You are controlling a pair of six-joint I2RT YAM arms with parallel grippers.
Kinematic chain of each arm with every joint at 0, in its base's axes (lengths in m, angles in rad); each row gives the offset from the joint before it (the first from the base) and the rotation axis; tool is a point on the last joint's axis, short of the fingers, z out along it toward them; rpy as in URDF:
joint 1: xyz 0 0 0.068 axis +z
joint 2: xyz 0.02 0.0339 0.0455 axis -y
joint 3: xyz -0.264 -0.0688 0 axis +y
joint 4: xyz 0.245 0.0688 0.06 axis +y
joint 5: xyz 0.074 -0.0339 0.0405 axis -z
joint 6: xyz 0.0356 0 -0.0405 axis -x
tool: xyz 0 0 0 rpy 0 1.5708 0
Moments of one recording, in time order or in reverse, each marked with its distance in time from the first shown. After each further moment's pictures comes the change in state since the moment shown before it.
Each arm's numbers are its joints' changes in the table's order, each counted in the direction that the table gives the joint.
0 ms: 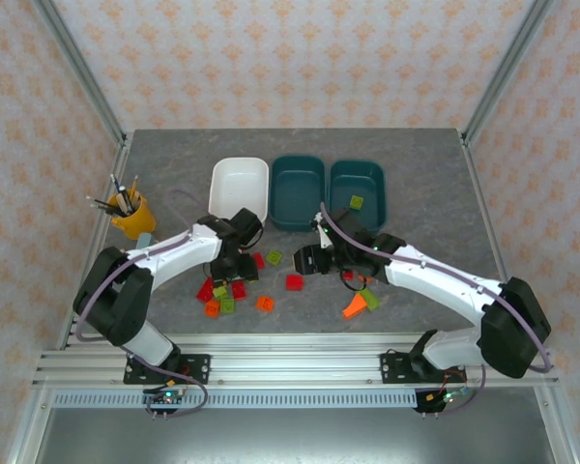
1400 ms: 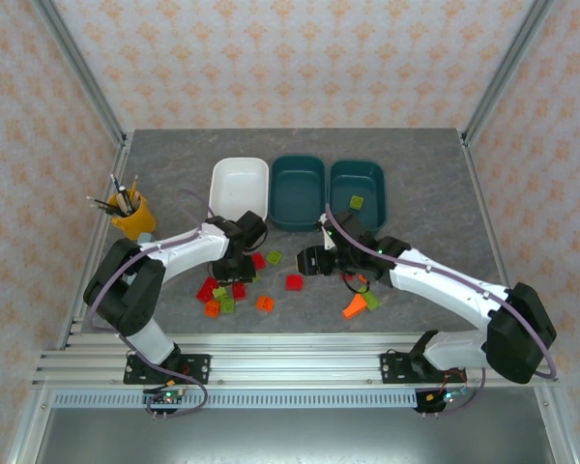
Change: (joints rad) left arm -0.013 -0.044 -0.005 -0.008 -0.062 0.000; right arm 0.000 0.033 0.023 -0.001 0.019 -0.026
